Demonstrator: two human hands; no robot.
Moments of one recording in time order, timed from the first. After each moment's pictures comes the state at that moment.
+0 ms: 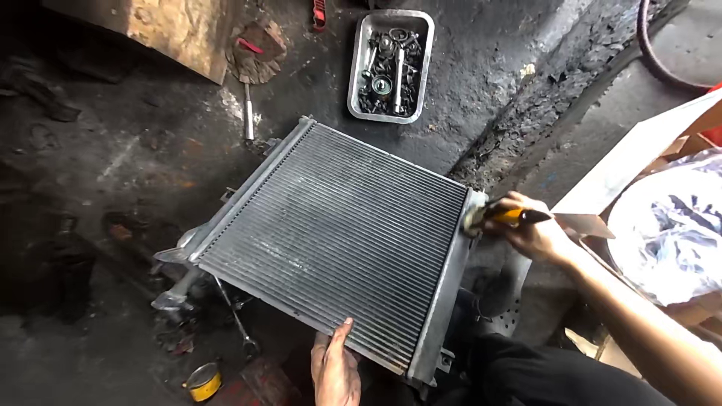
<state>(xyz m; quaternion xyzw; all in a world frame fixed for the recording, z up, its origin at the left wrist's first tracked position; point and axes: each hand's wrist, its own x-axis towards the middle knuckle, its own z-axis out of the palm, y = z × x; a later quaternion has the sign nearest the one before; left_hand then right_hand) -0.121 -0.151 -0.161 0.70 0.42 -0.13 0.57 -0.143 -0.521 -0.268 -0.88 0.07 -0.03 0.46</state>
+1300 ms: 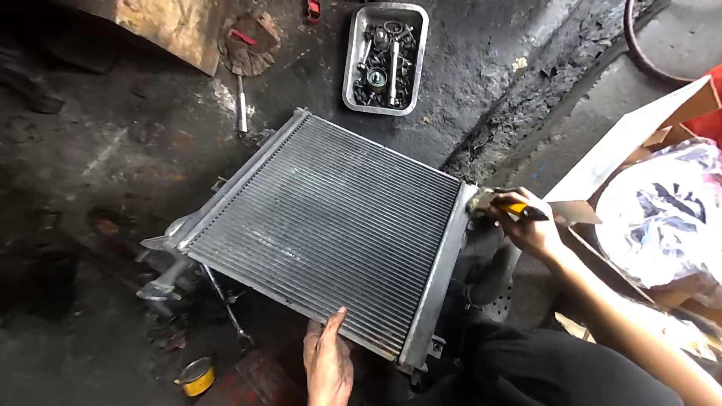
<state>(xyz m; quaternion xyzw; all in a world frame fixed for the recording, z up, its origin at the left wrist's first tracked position) -0.123 -0.140 -0.163 0.70 0.39 -0.12 0.58 -0.174 -0.507 -0.291 -0.86 0.16 -0.11 0.47</state>
